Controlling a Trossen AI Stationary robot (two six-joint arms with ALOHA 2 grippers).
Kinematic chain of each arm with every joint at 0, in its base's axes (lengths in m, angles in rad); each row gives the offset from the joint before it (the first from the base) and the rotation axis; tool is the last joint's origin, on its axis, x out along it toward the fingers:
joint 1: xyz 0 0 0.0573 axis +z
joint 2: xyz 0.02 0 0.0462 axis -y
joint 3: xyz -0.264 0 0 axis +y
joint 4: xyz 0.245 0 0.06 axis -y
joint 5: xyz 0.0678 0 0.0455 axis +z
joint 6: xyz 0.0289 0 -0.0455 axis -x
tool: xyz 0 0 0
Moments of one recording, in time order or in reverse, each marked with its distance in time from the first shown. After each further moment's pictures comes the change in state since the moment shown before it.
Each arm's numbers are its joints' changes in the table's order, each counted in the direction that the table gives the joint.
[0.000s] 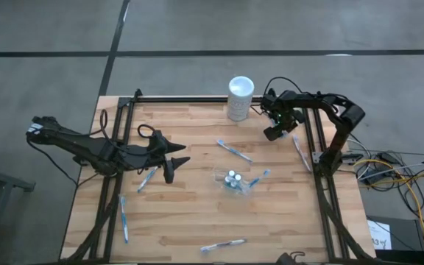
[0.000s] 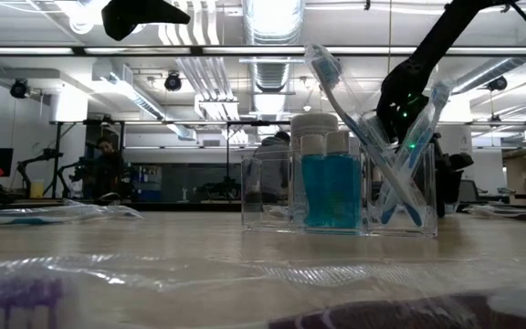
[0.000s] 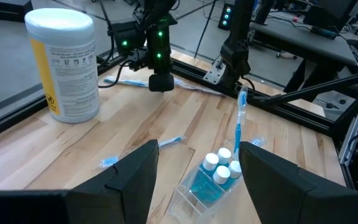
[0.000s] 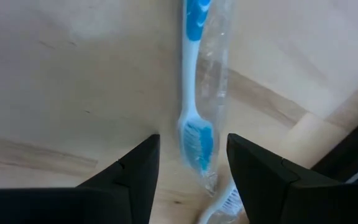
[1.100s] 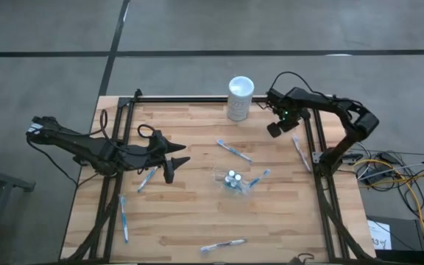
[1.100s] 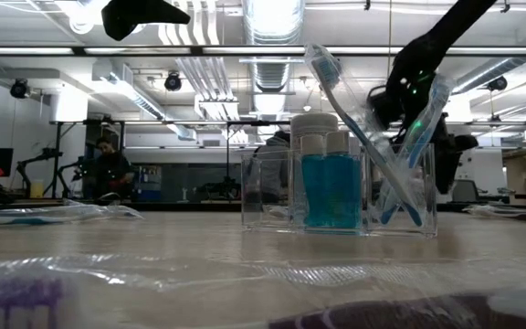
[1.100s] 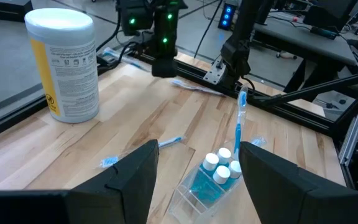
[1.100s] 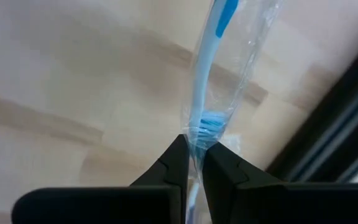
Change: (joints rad) left arm 0.000 0.000 0.000 0.000 0.000 0.000; right arm -0.008 0.178 0.005 -0.053 -0.014 -0.008
